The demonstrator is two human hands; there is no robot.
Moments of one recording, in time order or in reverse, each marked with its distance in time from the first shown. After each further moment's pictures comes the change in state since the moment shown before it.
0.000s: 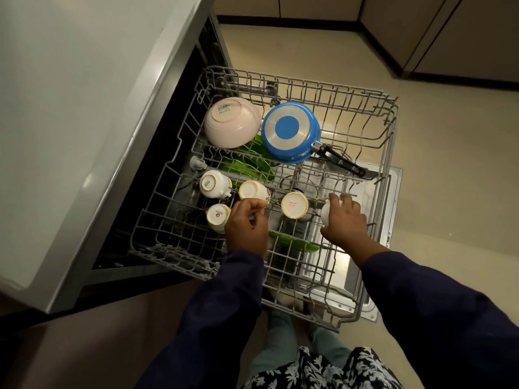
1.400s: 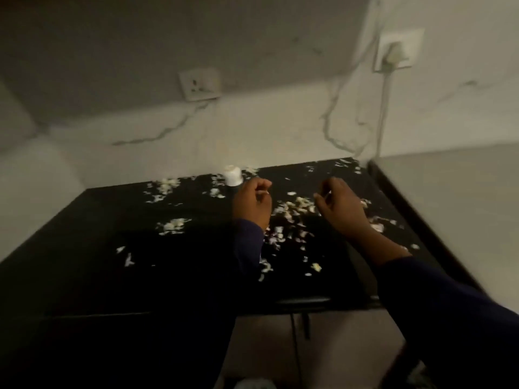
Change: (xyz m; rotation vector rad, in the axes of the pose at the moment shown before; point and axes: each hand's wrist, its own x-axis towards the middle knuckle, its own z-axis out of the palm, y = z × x) left_hand -0.244 -0.075 -0.586 0.075 1.202 -0.159; right_hand -0.432 -0.547 -0.031 0.329 0.068 -1.611
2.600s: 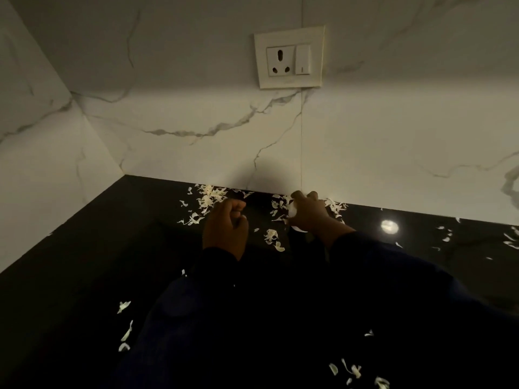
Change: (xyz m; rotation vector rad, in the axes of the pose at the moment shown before) left_hand 0.241 -0.192 -0.049 0.346 0.108 -0.327; right_hand 0.303 -0.044 0.325 -0.170 -0.706 0.023
